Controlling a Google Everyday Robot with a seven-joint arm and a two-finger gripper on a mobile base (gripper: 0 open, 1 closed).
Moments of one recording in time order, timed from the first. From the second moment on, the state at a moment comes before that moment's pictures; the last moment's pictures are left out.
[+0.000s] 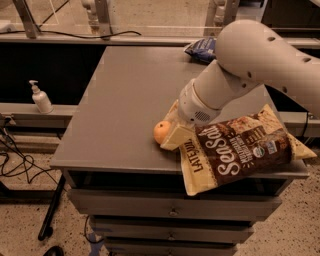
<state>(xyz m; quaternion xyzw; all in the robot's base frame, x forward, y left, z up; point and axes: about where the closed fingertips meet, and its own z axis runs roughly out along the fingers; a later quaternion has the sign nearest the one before) 0.512 -0.027 0.836 -0.67 0.69 0.14 0.24</state>
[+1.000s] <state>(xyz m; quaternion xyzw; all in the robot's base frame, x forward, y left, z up) 0.509 -0.032 0.841 -0.67 0.69 0.14 0.23</state>
